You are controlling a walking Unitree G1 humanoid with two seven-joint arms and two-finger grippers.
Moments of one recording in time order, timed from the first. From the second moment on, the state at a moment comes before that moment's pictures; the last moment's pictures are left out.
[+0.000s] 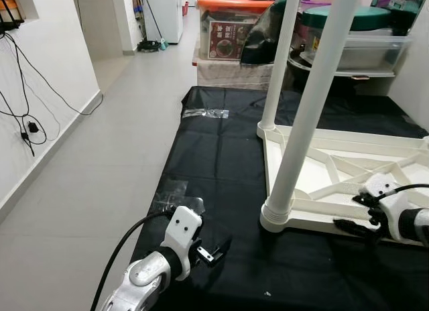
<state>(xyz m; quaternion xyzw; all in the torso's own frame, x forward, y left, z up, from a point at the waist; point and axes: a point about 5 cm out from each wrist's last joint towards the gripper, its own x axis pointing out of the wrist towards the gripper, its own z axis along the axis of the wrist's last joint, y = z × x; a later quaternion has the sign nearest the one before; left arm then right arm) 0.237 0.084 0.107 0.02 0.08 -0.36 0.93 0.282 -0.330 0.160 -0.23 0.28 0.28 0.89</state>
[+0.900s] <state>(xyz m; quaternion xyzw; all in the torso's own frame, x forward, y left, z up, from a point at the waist) 0.220 0.087 0.120 0.00 0.09 -0.37 0.93 0.310 -0.274 0.137 -0.30 0.31 0.44 0.79</state>
